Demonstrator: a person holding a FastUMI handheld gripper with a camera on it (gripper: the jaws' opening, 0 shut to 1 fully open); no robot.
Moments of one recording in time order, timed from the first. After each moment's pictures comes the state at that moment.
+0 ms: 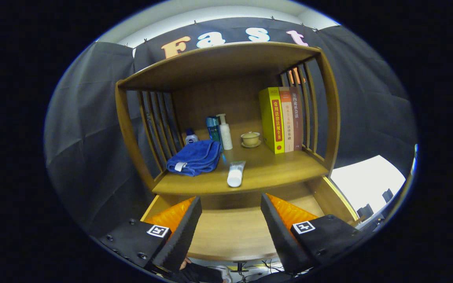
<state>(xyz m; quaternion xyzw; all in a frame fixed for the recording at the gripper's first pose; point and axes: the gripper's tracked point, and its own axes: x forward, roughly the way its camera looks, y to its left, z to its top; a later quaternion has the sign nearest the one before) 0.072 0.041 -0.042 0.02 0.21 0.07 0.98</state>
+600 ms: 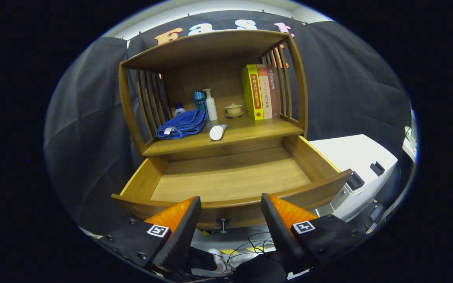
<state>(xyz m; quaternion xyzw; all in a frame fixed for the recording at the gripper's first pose) -0.015 0.005 -0.118 0.01 0.26 0.03 0.97</state>
